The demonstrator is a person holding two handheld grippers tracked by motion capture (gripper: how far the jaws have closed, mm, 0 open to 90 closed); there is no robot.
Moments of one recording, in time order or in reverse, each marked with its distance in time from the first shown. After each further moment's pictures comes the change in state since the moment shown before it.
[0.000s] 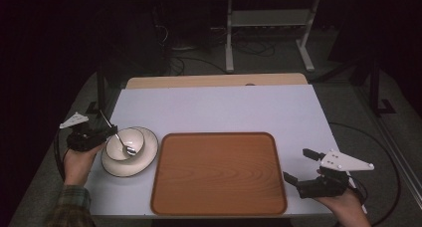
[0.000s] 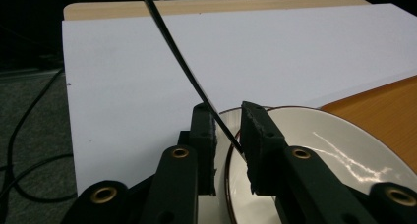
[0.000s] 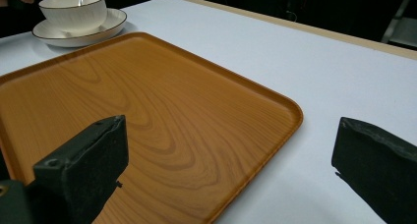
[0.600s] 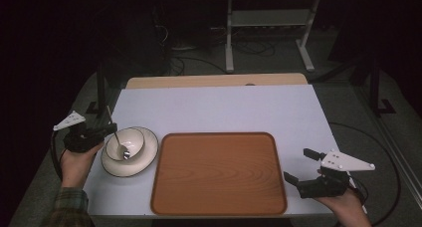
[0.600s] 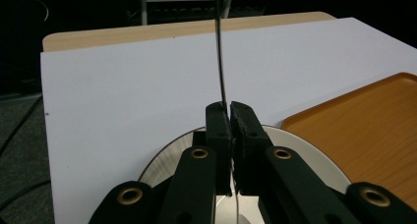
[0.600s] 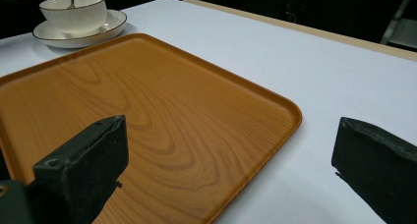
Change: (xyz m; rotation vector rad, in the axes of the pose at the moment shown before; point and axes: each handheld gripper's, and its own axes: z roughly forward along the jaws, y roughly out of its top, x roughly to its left) left arm -0.017 0.010 -0.014 -0.057 -0.065 0.048; right arm 0.000 0.000 -0.001 -0.003 0.000 0.000
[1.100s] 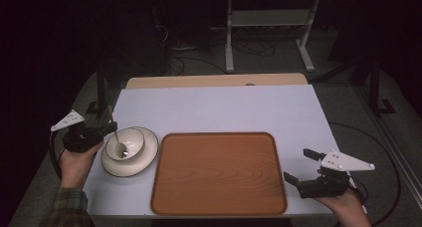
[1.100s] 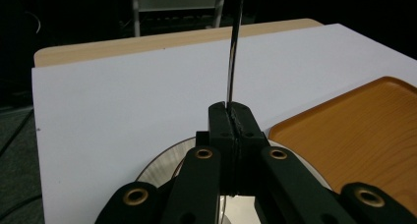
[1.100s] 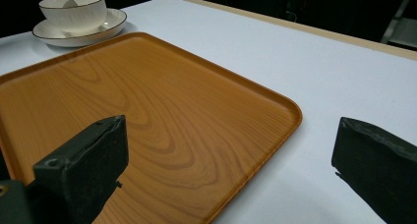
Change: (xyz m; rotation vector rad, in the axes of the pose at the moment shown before) left arm -0.005 0.006 -0.005 -0.029 -0.028 0.027; right arm 0.000 -0.001 0.000 0.002 0.000 0.001
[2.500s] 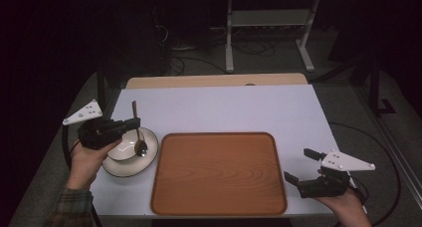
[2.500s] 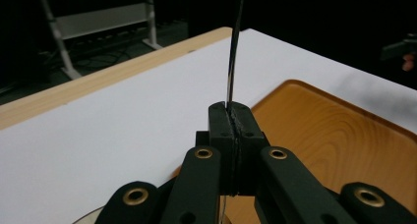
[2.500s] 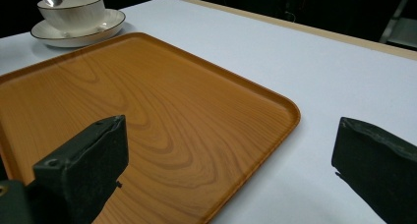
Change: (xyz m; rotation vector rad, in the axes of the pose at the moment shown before) left arm -0.084 0.051 0.009 0.011 -0.241 0.171; right arm -0.001 -0.001 0.000 -0.003 -0.002 0.002
